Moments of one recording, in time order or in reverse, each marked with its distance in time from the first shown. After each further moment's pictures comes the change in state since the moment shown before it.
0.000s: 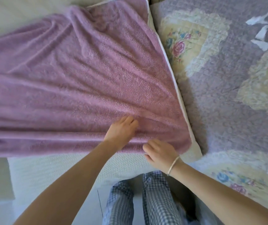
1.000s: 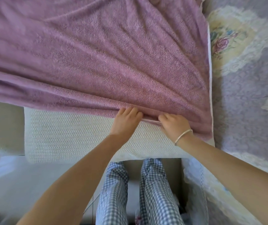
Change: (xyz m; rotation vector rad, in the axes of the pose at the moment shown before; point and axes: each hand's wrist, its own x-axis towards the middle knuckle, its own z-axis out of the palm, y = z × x) left_hand -0.088 -0.026 0.033 0.021 0.223 -0.217; right_hand 0.058 -0.024 0.006 -0.244 -0.118 0.004
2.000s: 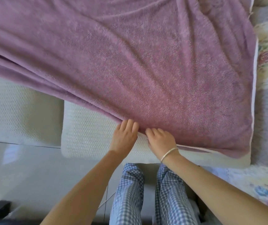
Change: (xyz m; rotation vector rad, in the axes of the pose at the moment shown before) left_hand -0.110 -0.092 0.002 0.024 0.100 -0.184; right_hand 0.050 -0.172 0.012 0.068 -0.060 -0.016
